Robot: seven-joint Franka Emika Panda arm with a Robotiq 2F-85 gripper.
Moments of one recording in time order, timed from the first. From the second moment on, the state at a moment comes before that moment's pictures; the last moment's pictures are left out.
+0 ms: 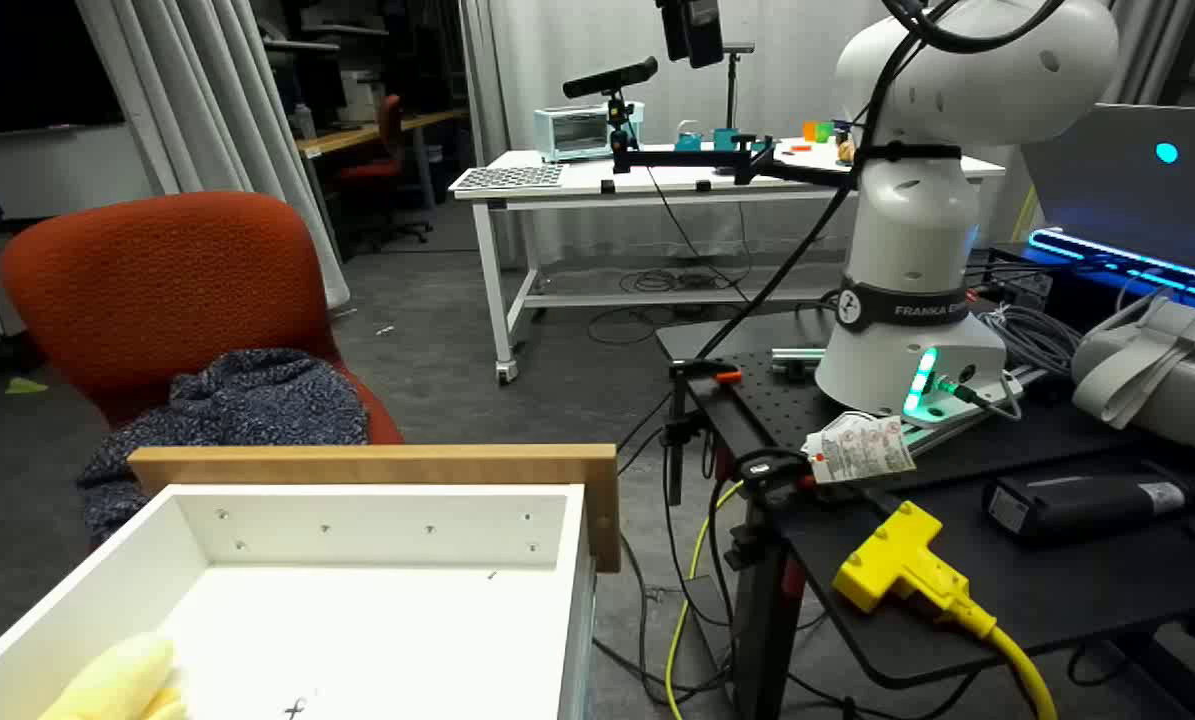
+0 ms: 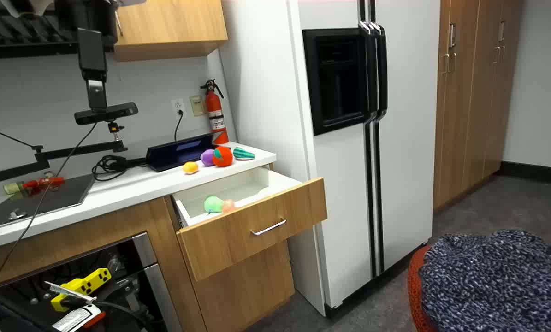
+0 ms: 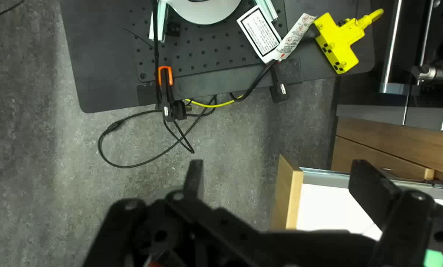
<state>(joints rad) 0.01 -0.76 0.12 -2.49 0.05 1.53 0.25</state>
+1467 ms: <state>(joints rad) 0.01 -0.76 0.12 -2.49 0.05 1.53 0.25</state>
